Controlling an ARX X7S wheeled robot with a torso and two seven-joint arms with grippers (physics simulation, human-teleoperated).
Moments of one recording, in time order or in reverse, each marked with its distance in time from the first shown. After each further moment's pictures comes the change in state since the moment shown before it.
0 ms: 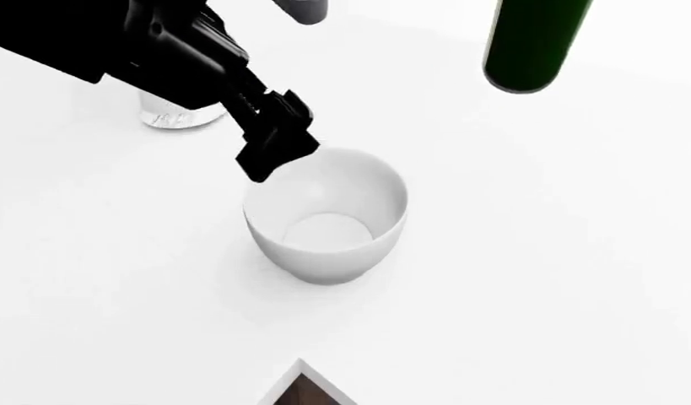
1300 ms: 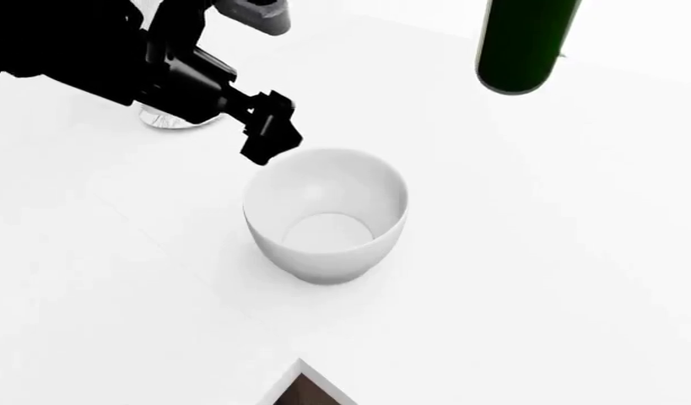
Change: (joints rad) left arm 0.133 0.056 0.073 -0.333 0.117 0.184 0.089; right arm 0.010 -0.016 -0.023 -0.012 -0.010 0.009 -0.016
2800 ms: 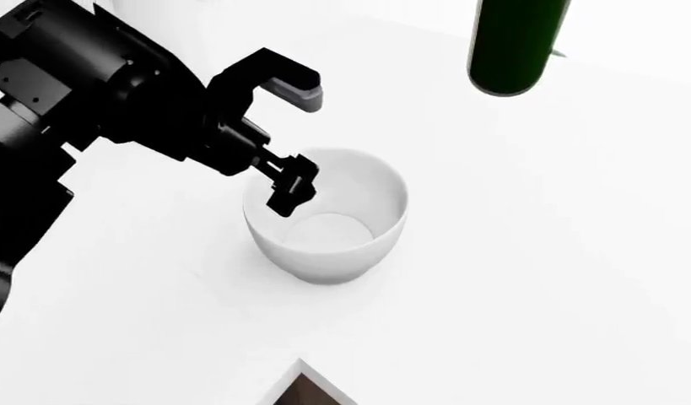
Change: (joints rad) left arm 0.142 0.082 0.066 -0.048 0.043 0.054 -0.022; right arm -0.012 -0.007 -0.007 -0.015 -0.004 -0.013 -0.013
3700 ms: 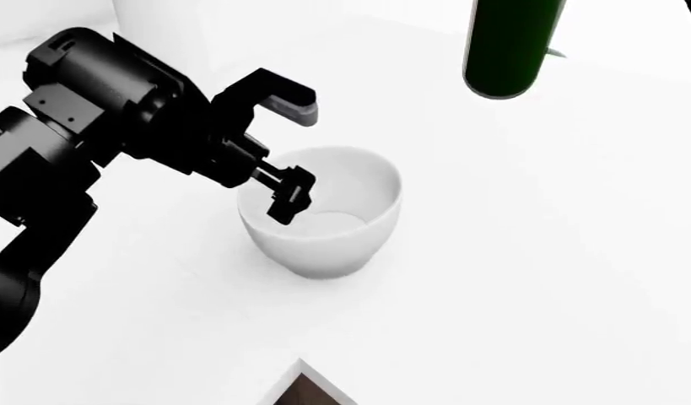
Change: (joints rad) left arm 0.052 0.040 0.019 -0.110 0.038 0.046 0.015; right arm -0.011 -0.004 0.000 -0.008 0.002 -0.004 -0.001
